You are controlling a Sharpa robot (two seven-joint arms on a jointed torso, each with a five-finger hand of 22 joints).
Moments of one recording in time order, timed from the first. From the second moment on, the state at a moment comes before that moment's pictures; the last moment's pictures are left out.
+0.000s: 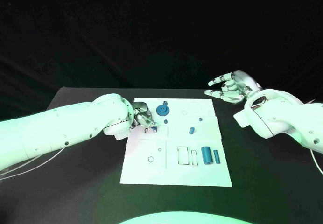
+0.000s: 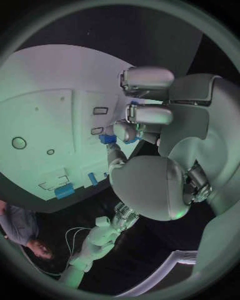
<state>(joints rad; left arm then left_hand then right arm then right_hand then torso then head) 1.29 -0.69 -0.09 1.45 -0.99 0.01 -0.52 1.17 -0.17 0.75 0.22 0.07 0.79 0.08 0.78 0.86 1.28 0.00 1.19 1.04 1.47 -0.05 1.56 1.31 0.05 1.43 0.06 1.49 1.31 1.36 -0.94 -0.14 1.62 -0.83 -0.61 -0.09 1.42 -0.14 0.13 0.29 0.17 0.86 0.18 0.15 0.34 1.38 0.10 1.35 1.31 1.47 0.02 1.56 1.31 0.01 1.47 0.13 1.57 1.31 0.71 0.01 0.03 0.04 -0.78</state>
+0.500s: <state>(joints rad) 1.28 -0.68 -0.10 1.45 -1.04 0.01 -0.52 1.17 -0.17 0.75 0.22 0.07 0.80 0.07 0.78 0.86 1.29 -0.01 1.20 1.04 1.47 -0.05 1.56 1.31 0.05 1.43 0.06 1.50 1.31 1.36 -0.94 -0.14 1.62 -0.83 -0.61 -0.09 1.42 -0.14 0.13 0.29 0.17 0.86 0.18 0.15 0.34 1.38 0.10 1.35 1.31 1.47 0.02 1.56 1.31 0.01 1.47 0.13 1.57 1.31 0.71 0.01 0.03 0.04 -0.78</state>
